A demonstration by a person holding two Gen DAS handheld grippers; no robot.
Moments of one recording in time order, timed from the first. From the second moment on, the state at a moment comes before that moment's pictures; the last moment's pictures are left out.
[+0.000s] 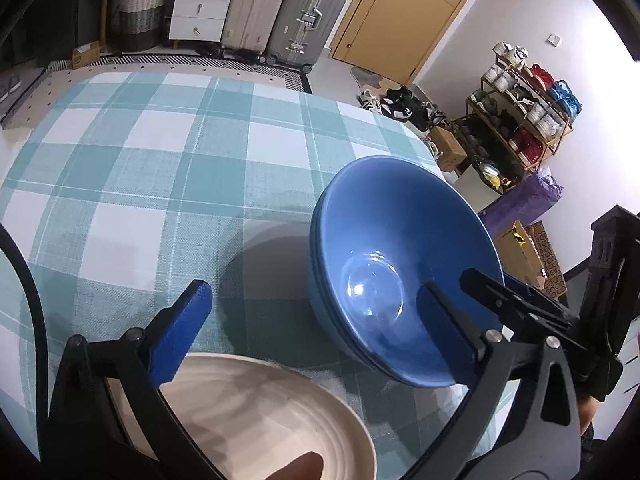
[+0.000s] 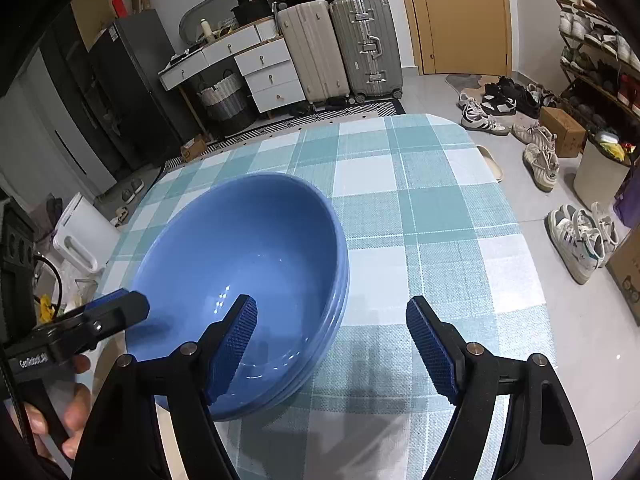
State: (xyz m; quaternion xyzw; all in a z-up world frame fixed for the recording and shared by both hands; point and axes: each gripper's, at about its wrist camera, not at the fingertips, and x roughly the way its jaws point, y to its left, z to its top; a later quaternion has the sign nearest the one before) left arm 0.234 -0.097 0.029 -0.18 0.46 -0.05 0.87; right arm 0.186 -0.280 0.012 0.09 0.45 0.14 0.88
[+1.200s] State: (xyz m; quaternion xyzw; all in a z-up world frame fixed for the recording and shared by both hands) left arm 0.241 -0.107 0.016 -0.18 0.45 -0.09 0.87; right arm 0.175 -0.273 0.009 0.11 0.44 0.14 0.88
